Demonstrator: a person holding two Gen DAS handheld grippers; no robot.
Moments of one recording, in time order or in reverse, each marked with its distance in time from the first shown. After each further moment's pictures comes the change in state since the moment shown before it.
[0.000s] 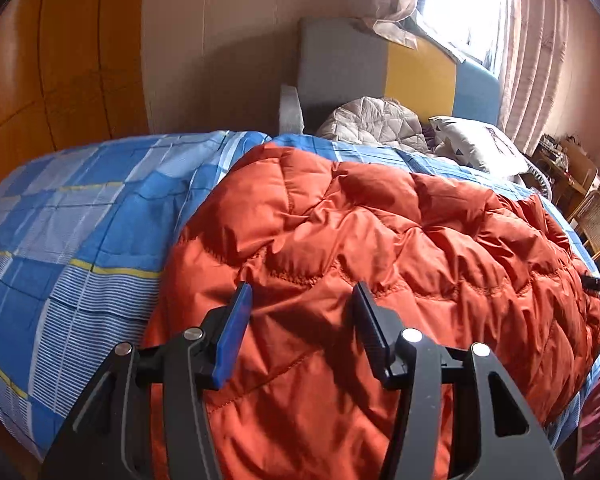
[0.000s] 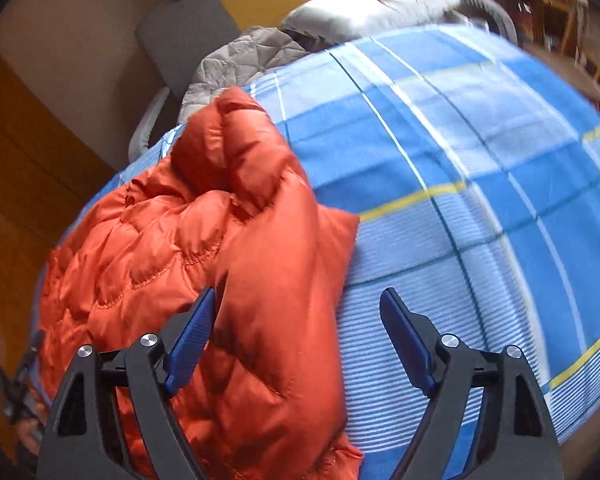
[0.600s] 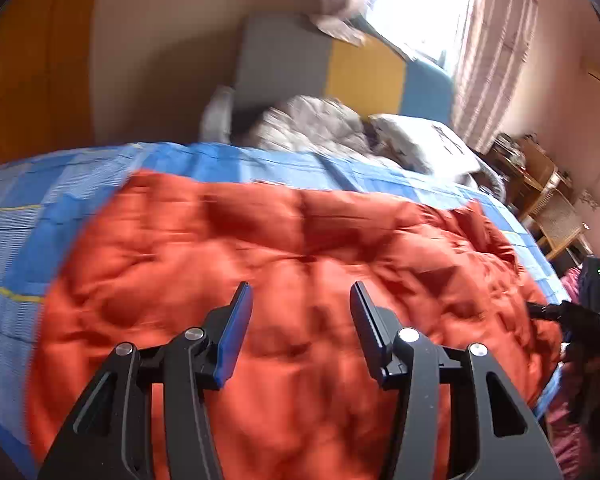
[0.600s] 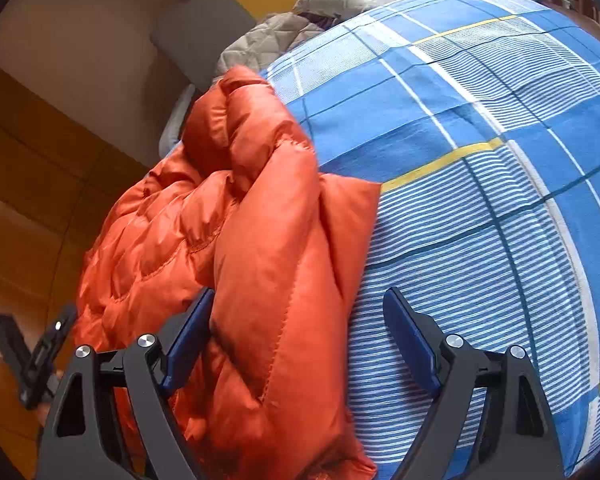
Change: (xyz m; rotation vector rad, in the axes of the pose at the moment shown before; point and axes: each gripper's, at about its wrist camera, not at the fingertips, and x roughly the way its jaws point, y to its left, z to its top) left arm 0.017 -0.095 0.032 0.042 0.029 -0.188; right arm 0.021 -0.011 -0.002 0.027 0.057 0.169
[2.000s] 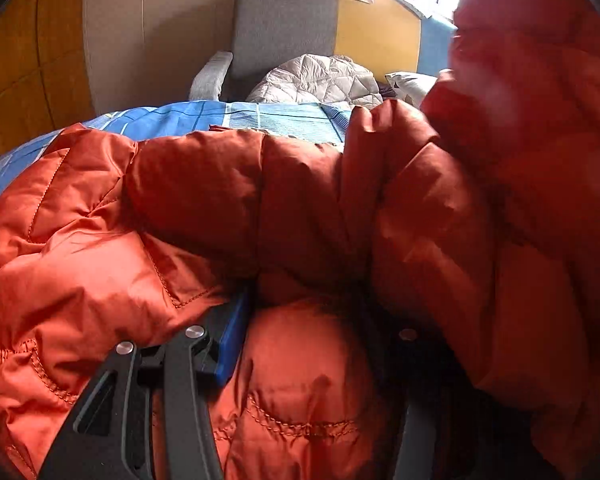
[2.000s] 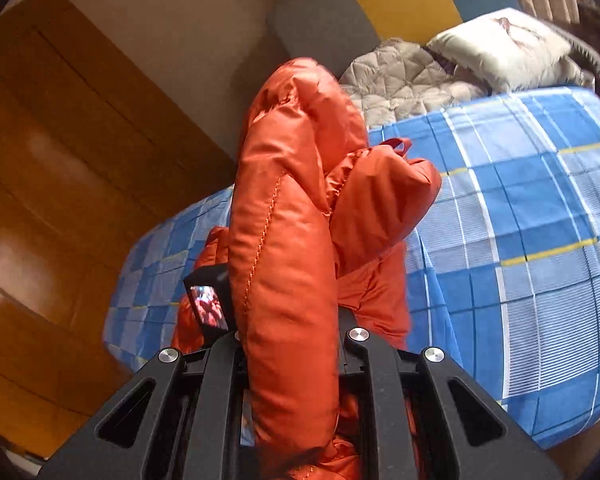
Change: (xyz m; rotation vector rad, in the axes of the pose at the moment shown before) left arm 0.072 -0.018 -0.010 0.009 0.097 0.087; right arm -0.060 0.218 -0.016 -0.221 -0.032 0.087
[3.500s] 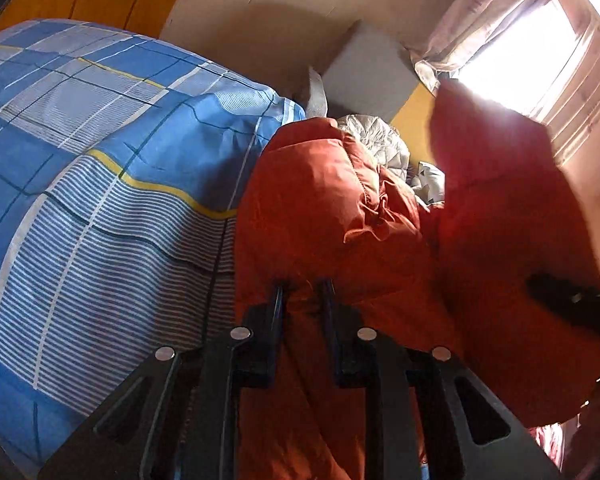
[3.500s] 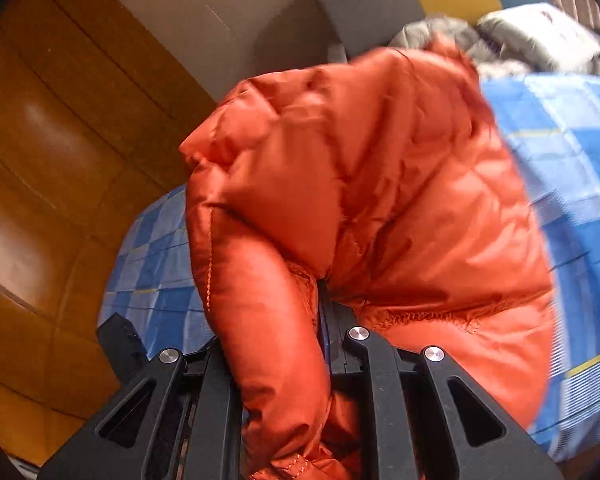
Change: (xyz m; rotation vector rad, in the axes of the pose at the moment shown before) left arm -0.099 0.225 -0.077 -0.429 -0.092 -0.234; right arm 0.121 0.140 -0.067 -0.010 0.063 0.018
